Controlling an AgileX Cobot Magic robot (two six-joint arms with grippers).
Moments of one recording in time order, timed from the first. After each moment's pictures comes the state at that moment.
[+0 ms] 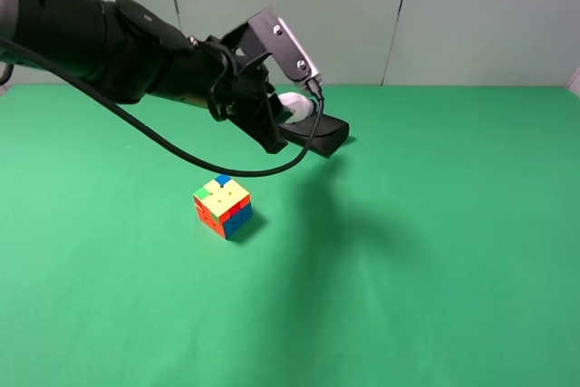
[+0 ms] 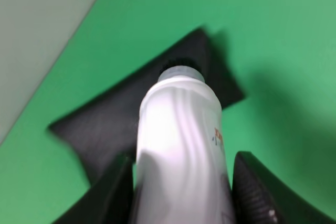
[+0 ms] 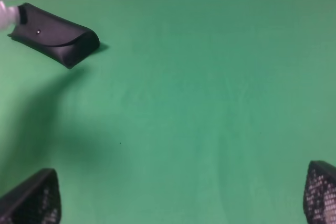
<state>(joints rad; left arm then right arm) -0.66 1.81 -1.03 -1.12 -0.16 1.61 0.15 0.00 -0.49 0.00 1.01 0.07</state>
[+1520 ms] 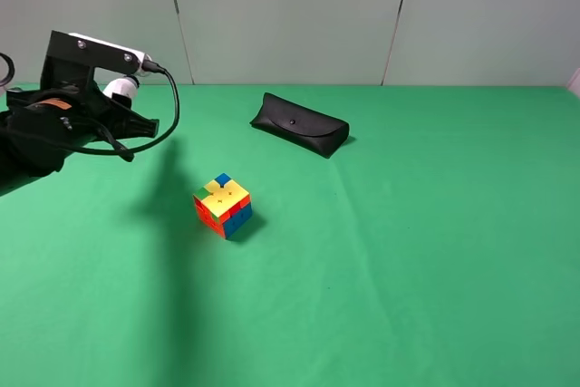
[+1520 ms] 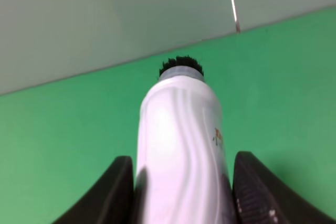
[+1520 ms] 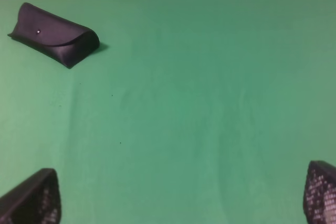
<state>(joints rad) -0.44 1.69 -0.53 -0.69 -0.88 0.64 0.15 0.00 -0.49 0.00 1.01 0.07</state>
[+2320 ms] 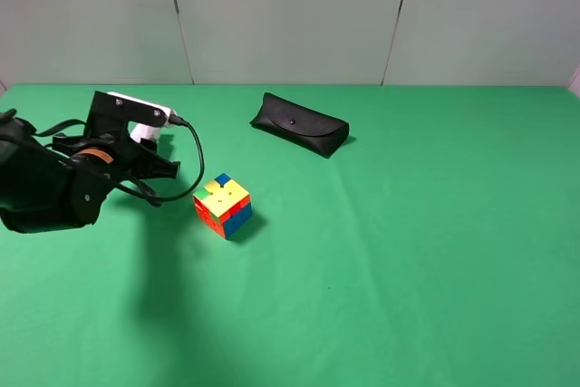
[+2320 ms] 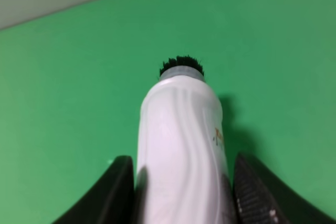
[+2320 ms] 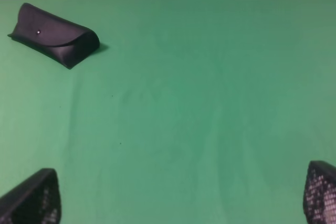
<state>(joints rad) -0.44 2.02 -0.53 -0.47 -1.09 0.37 0.15 0.00 -0.49 0.00 1.01 0.07</state>
